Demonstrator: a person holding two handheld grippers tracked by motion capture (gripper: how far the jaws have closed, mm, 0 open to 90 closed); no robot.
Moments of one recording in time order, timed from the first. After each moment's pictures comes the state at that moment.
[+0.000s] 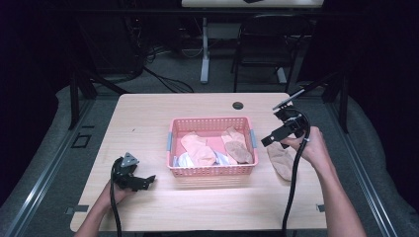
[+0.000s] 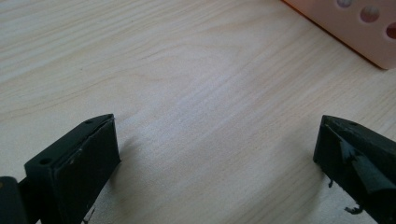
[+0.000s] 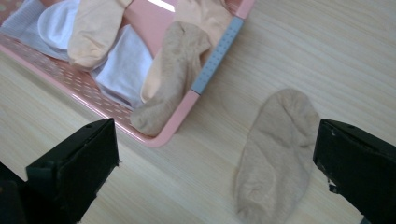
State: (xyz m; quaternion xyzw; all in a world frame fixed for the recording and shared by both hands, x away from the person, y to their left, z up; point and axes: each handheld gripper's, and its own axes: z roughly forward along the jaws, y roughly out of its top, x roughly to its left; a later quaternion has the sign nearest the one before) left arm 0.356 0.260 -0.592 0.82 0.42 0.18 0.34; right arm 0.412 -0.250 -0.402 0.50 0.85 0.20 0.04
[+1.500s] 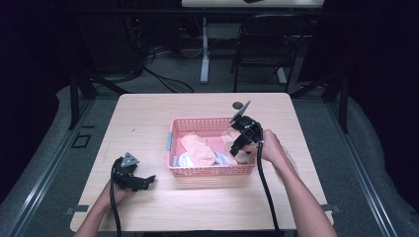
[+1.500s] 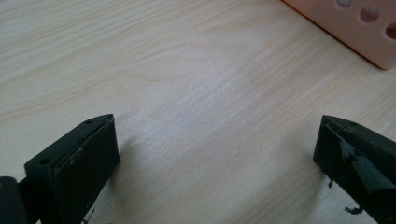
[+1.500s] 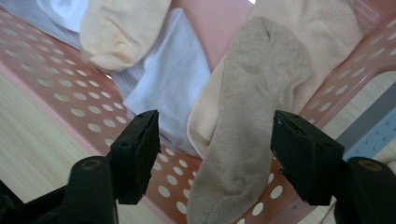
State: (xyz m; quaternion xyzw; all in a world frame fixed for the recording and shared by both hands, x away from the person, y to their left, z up) left arm 0.356 0.260 -0.592 0.82 0.42 0.18 0.34; right arm 0.448 -0.149 -0.470 0.43 0.89 0.12 -0.02
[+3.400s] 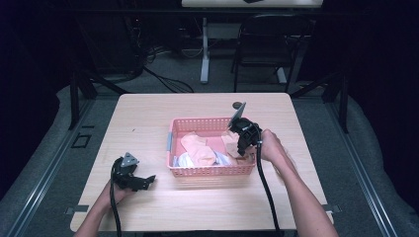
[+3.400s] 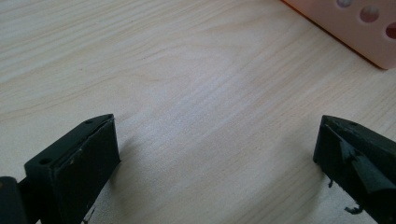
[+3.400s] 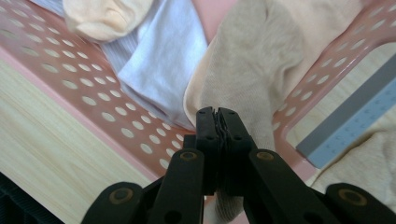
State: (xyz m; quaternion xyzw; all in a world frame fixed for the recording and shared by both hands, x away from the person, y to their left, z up) left arm 0.356 0.260 -0.592 0.82 0.42 0.18 0.34; right arm 0.440 -0.142 -0.465 0.42 0.90 0.07 -0.01
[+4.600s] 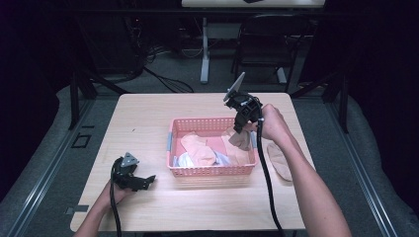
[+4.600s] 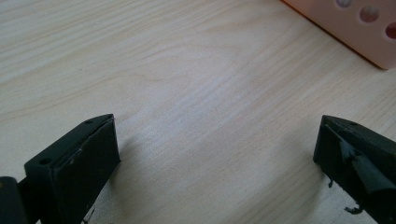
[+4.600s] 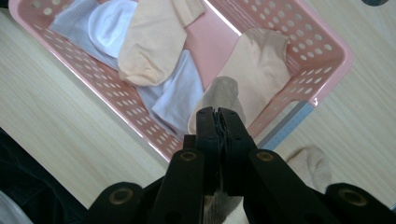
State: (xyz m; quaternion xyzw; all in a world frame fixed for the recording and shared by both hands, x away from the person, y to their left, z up) left arm 0.357 0.260 -0.592 0.82 0.42 0.18 0.34; right arm 0.441 -0.126 -0.367 0.40 0.91 0.11 0.05
